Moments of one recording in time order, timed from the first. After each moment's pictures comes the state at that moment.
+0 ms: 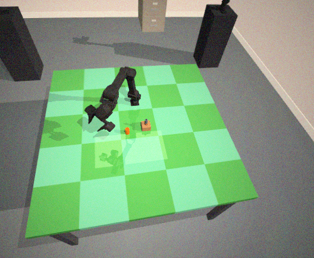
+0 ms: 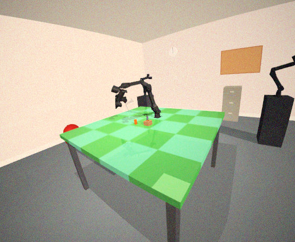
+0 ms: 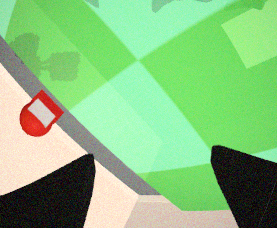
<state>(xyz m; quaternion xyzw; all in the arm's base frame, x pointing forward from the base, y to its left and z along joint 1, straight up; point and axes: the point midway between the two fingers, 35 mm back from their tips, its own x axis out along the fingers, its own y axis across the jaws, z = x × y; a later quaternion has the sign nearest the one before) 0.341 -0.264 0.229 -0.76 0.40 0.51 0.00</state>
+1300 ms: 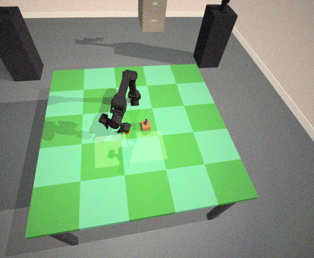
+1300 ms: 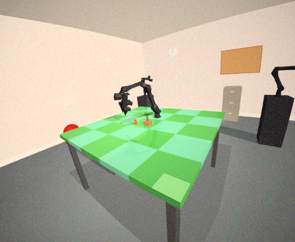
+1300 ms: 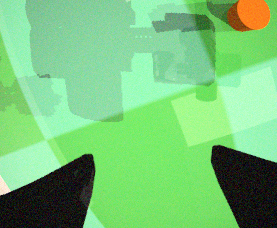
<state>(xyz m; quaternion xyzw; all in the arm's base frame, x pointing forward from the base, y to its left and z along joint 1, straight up) 0.337 -0.170 0.163 -0.71 0.23 0.66 0.02</state>
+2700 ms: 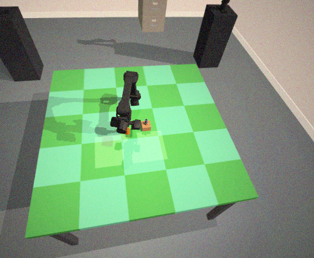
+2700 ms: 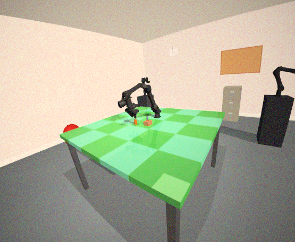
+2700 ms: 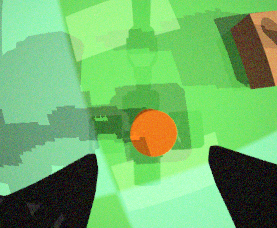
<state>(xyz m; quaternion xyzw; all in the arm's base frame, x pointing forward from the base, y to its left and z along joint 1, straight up) 0.300 -0.090 0.111 -0.63 0.09 0.77 0.10</state>
